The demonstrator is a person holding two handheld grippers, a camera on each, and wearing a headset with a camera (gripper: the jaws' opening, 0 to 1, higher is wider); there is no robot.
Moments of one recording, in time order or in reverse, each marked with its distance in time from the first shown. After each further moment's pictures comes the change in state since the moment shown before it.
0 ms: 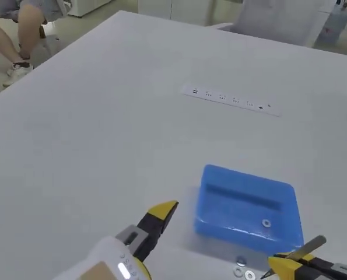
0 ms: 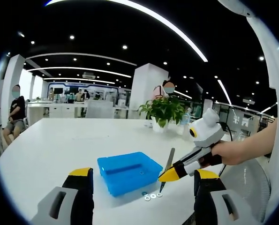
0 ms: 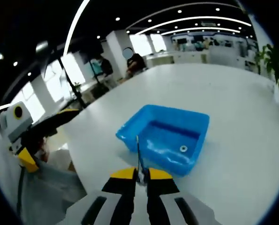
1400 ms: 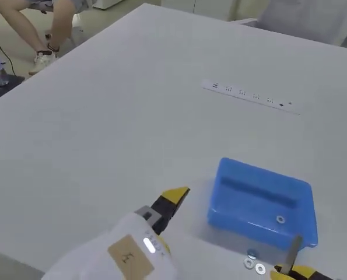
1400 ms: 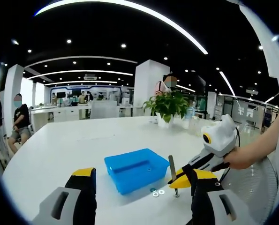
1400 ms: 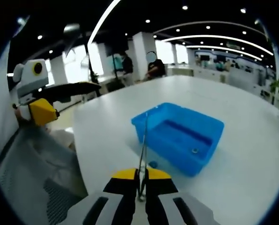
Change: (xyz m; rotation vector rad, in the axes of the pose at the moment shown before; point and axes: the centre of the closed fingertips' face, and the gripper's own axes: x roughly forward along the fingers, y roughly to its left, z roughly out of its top) left arm -0.002 0.007 -0.004 0.074 0.034 0.056; right arm 0.002 0.015 -0.023 -0.269 -0.070 0.079
